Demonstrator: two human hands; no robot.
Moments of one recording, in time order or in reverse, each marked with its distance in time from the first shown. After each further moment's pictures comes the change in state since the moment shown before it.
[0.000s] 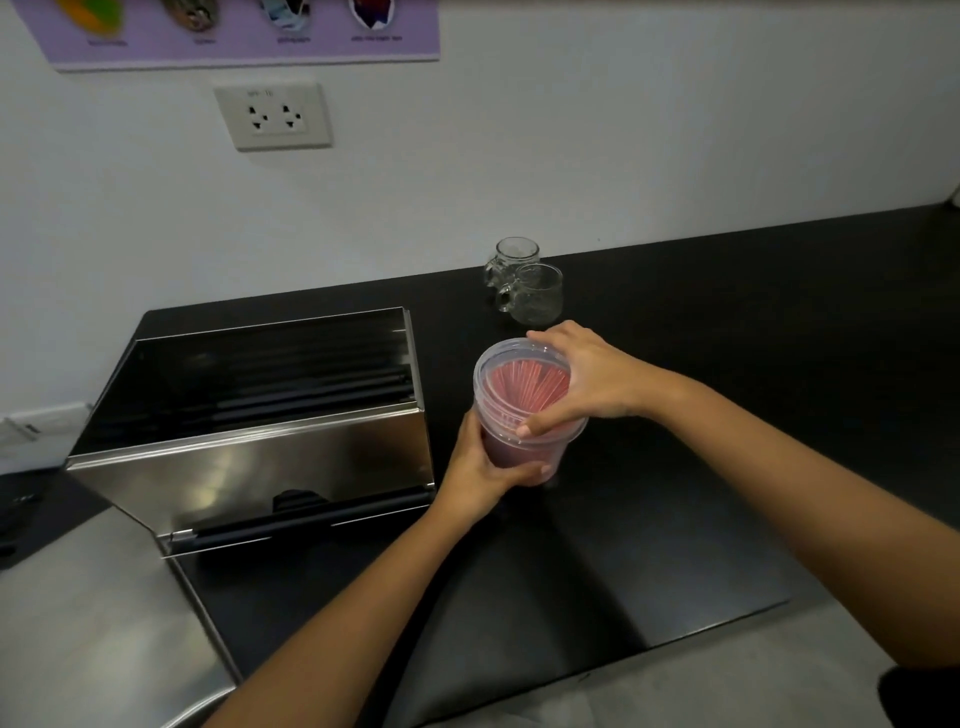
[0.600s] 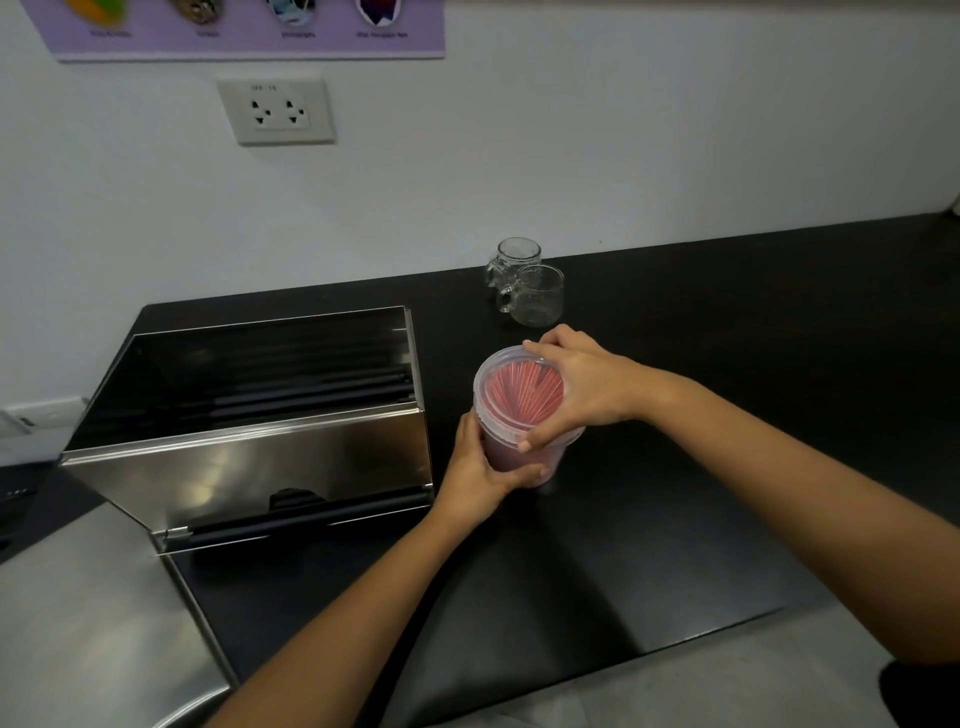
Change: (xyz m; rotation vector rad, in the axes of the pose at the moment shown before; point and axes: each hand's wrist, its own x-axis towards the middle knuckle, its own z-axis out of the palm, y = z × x) left_hand -0.001 -0.003 0.001 0.060 0.019 0.008; right_hand 0.002 -0.008 -0.001 -0.223 -0.092 0.007
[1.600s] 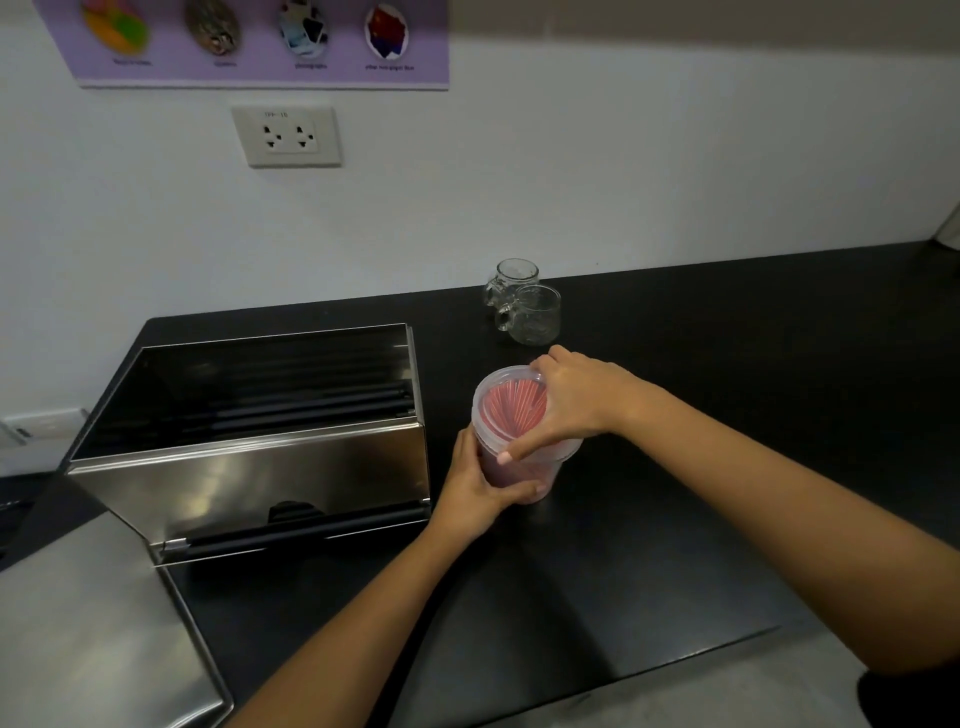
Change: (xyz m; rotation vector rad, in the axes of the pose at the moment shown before) left_hand 0.001 -0.003 0.002 -0.030 0.012 -0.001; right_hand -0.001 -0.018 -0.005 -0.236 0.023 0.092
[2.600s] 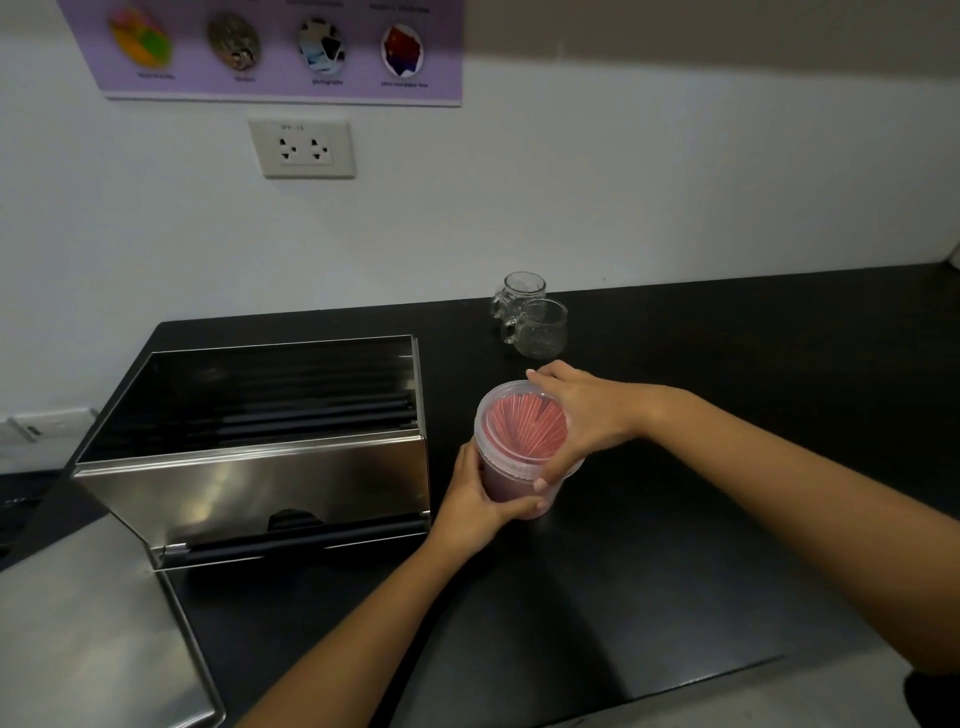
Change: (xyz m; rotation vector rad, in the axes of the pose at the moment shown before) left_hand -0.001 0.003 0.000 -0.009 -0.002 -0.019; right_hand 0.003 0.015 -0.009 0.142 -0.212 -0.110
